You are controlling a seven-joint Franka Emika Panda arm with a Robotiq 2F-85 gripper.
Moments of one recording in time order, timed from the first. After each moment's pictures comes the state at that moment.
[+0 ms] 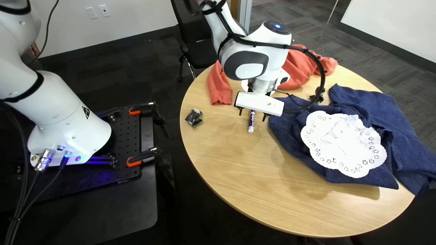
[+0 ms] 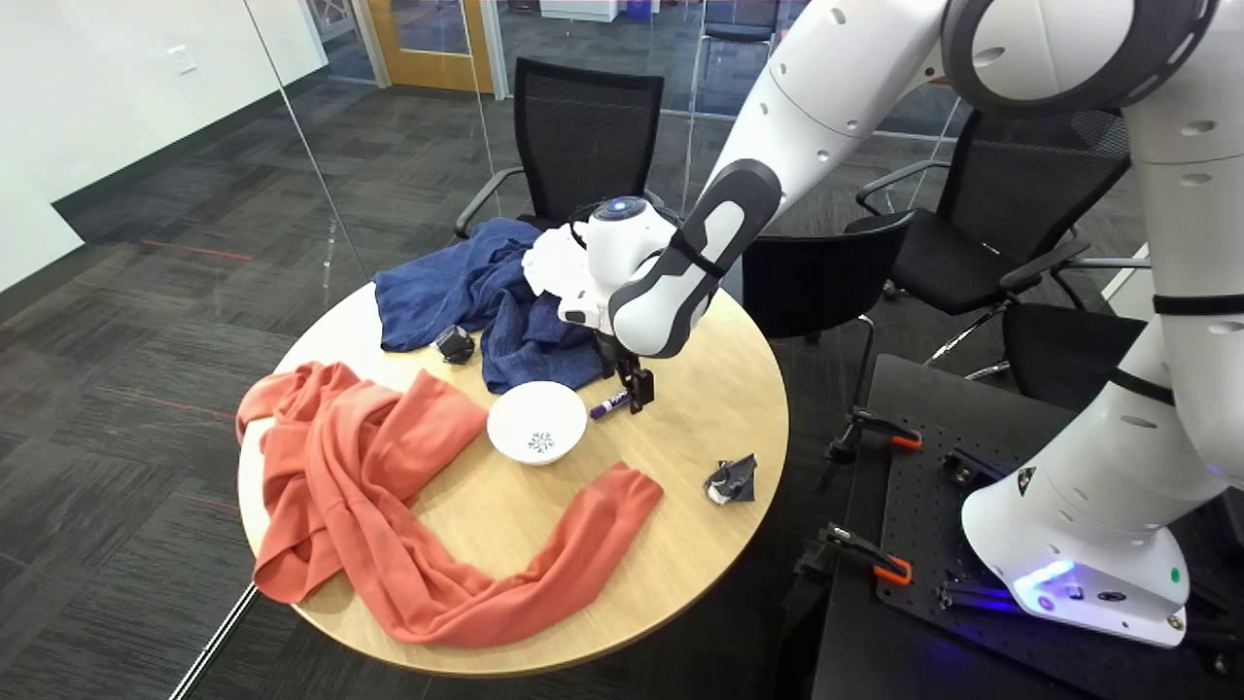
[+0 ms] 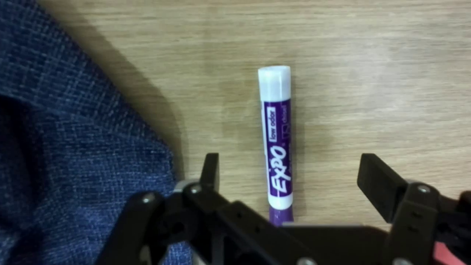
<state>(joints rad) -0.14 0.66 0.06 -2.06 -0.04 2.70 -1.06</state>
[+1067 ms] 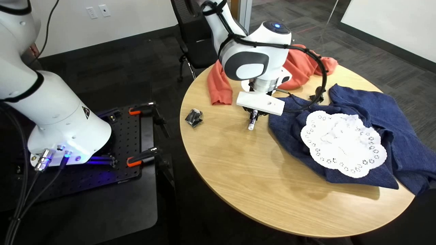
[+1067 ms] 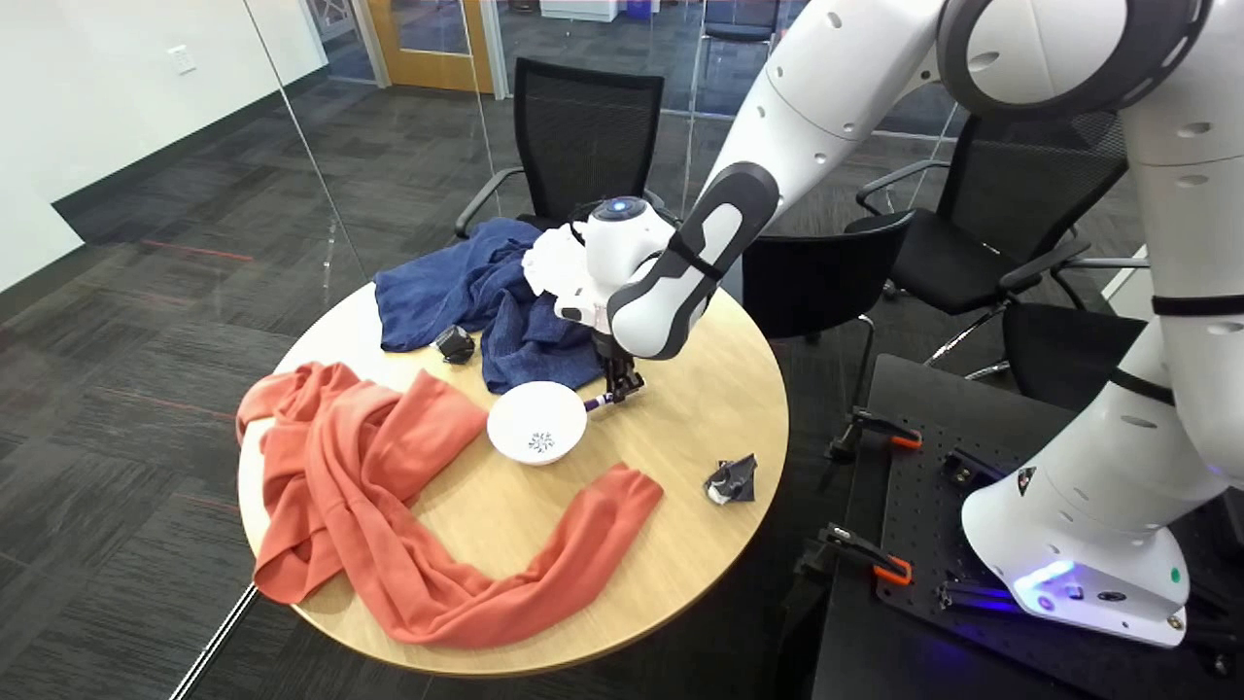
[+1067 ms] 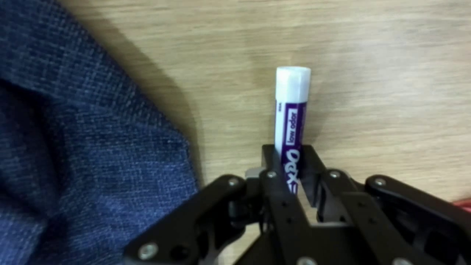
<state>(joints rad) -0.14 0.67 0.06 -2.05 -0.04 2.74 -1.01</state>
